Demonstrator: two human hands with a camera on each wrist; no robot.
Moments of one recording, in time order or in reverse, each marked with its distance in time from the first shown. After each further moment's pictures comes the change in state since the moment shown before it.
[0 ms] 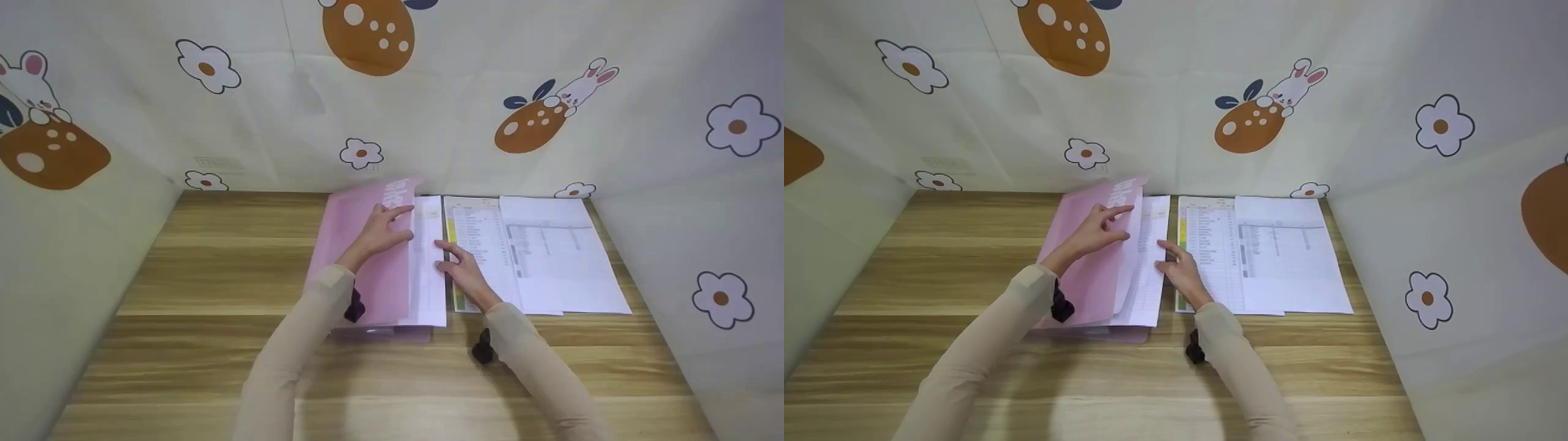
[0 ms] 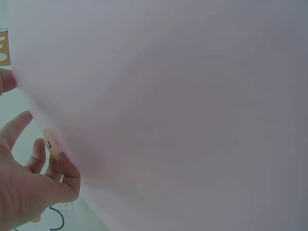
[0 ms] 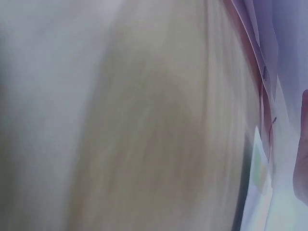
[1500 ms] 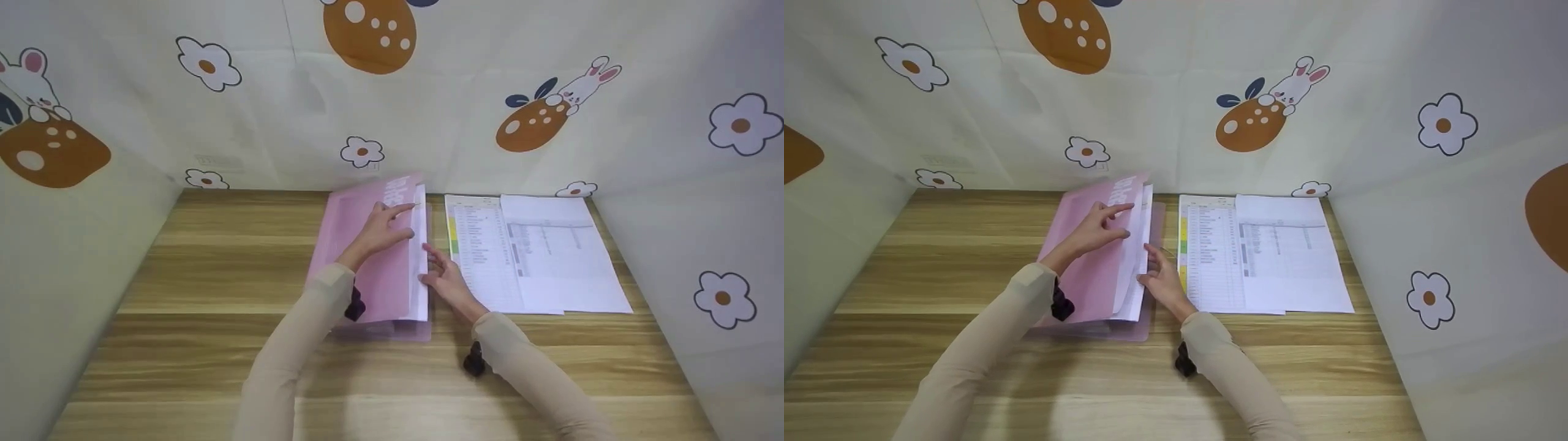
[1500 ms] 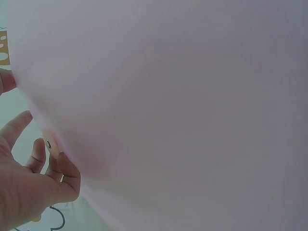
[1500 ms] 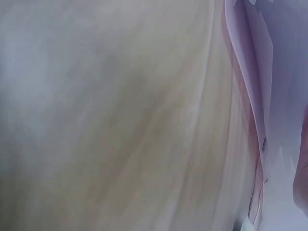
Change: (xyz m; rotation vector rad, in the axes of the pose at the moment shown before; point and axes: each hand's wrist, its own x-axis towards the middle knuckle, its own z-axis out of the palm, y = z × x) left_hand -0.001 0.000 -0.001 -0.013 0.011 0.019; right_hand -0.021 -0.004 0.035 0.084 -0.073 -0.149
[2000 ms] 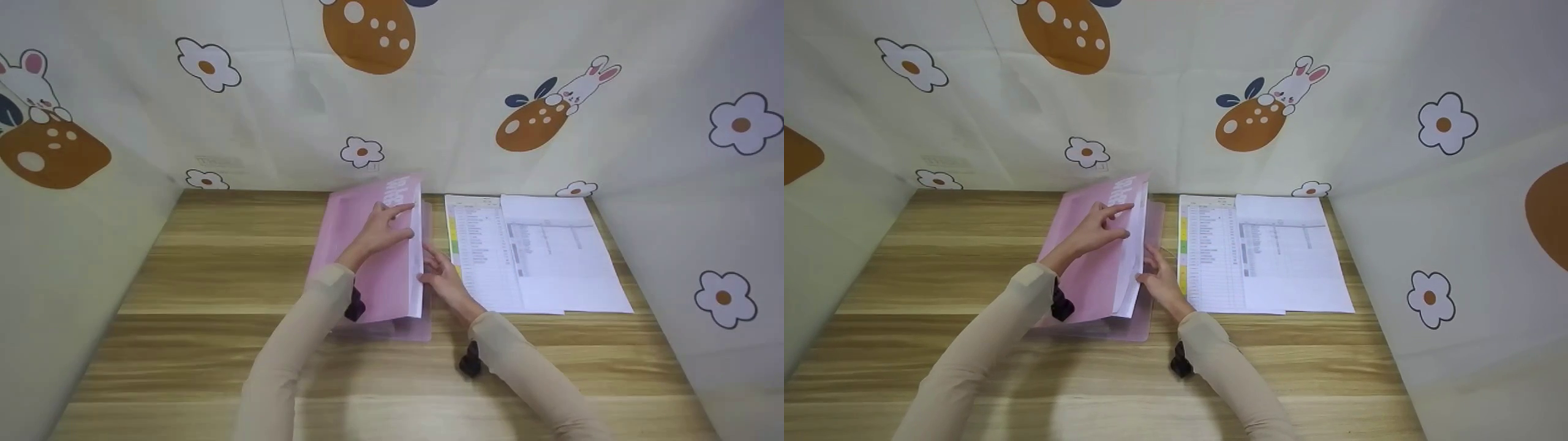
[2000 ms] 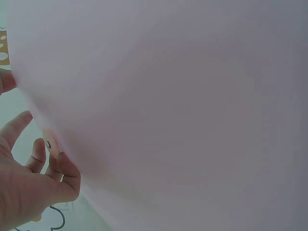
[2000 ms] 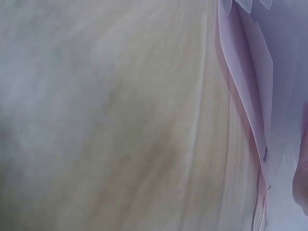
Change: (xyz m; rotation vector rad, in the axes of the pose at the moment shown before) left_hand 0.000 0.001 -0.001 0.002 0.003 0.003; right_hand 0.001 0.003 0.002 0.129 -0.065 -0.016
